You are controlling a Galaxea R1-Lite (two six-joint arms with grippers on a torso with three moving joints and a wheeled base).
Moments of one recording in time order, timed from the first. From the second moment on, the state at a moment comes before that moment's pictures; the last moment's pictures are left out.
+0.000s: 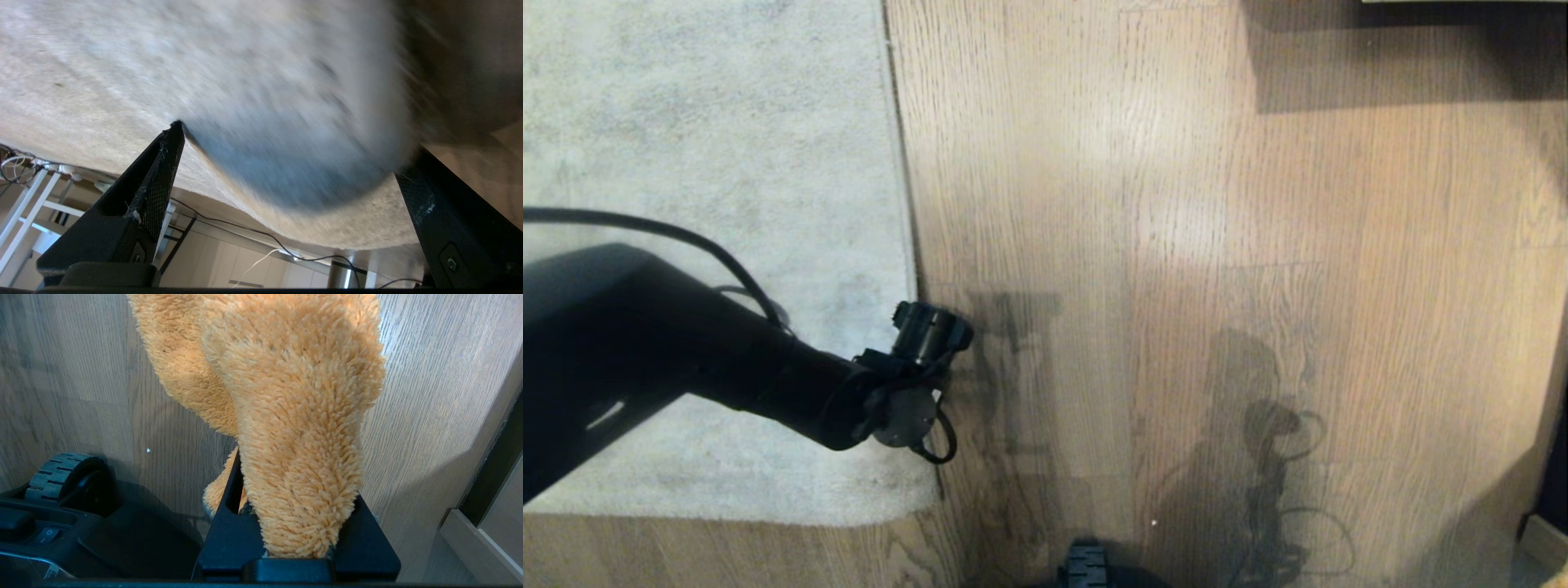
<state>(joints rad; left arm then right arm) -0.46 2.06 -0.99 -0.21 0.83 0.02 0.00 0.00 0.00 0.01 0.08 -0.16</state>
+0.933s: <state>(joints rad) -0.35 1.90 -0.98 -0.21 0.84 0.09 0.00 0.00 0.00 0.01 0.08 -0.16</state>
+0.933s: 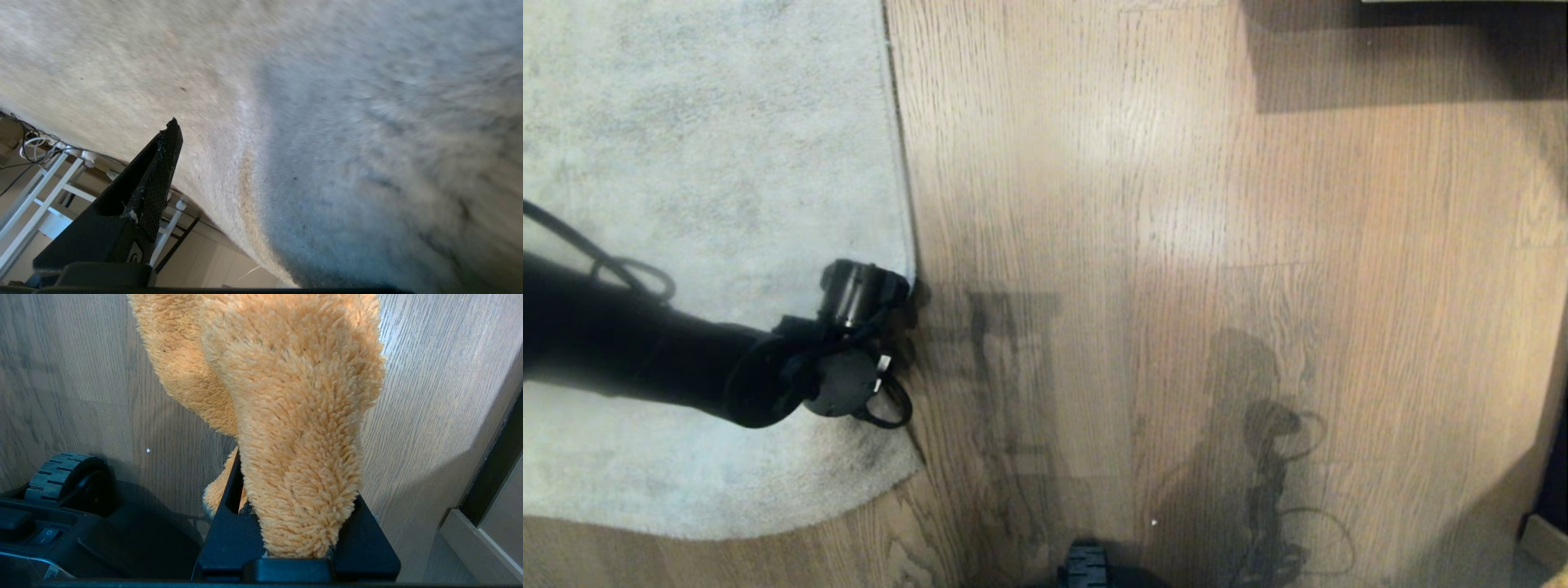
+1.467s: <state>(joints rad) -0.35 1.89 -1.09 -0.21 0.84 0.10 0.00 0.00 0.00 0.01 0.08 -0.16</state>
